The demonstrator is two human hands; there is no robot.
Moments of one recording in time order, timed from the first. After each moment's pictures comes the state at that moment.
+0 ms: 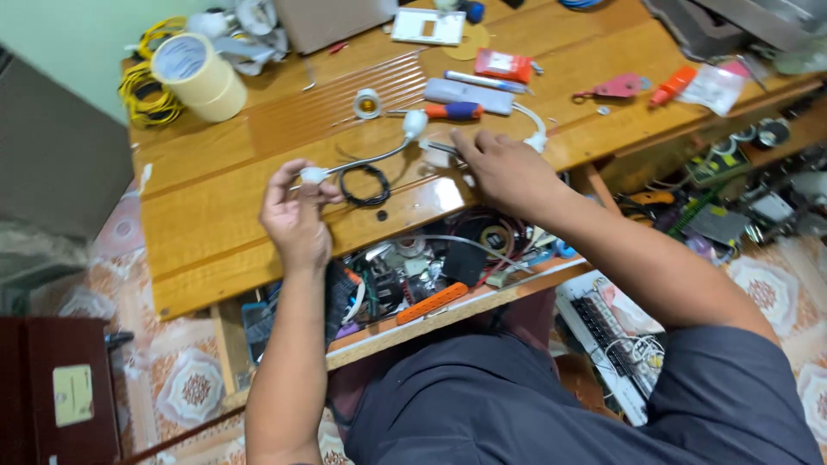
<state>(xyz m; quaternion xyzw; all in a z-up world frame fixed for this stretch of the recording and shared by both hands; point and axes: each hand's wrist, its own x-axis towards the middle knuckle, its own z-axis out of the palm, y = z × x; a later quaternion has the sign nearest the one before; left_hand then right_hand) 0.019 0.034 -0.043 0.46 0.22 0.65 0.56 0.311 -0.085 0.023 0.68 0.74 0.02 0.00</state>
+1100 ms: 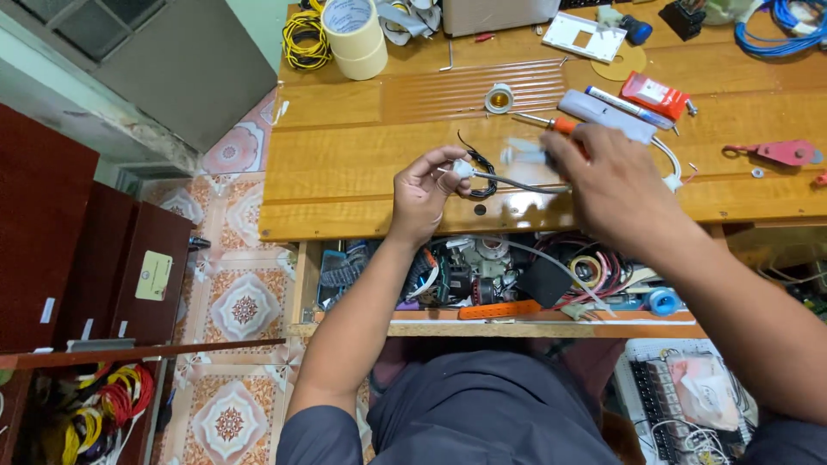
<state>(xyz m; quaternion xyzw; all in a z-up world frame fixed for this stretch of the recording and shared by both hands) 0.017 0.009 -0.017 0.53 0.17 0.55 0.62 0.267 -0.076 0.088 0.58 0.81 0.11 -0.04</state>
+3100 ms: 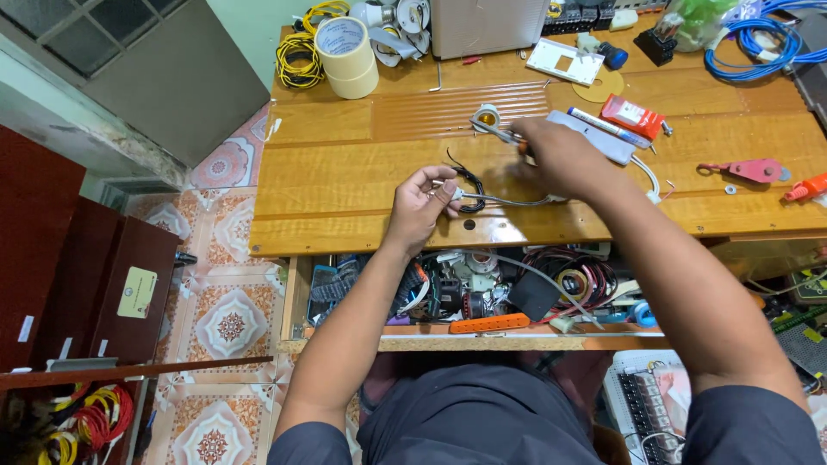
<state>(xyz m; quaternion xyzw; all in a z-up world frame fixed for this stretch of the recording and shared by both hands) 0.030 0.026 -0.051 0.47 0.27 0.52 0.66 0.284 0.024 0.035 0.61 0.78 -0.08 -0.10</state>
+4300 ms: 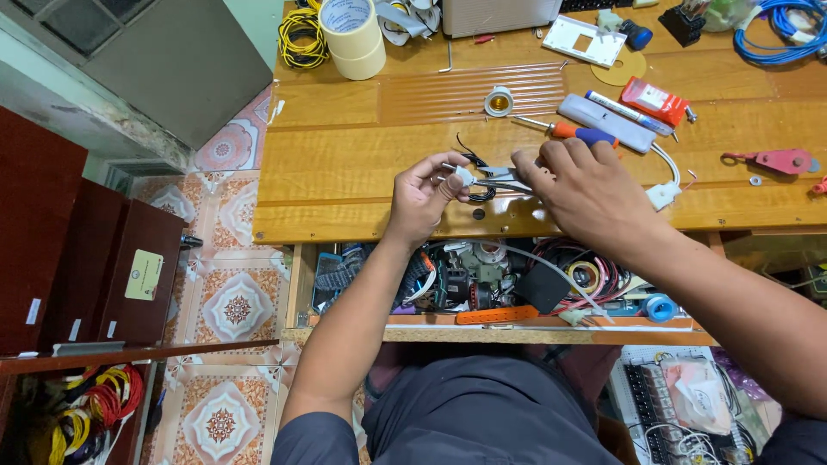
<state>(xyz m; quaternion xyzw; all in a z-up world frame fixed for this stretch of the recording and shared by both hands) 0.020 0.022 -0.038 0.51 0.18 0.55 0.64 0.246 -0.065 0.077 0.47 0.82 0.32 0.00</state>
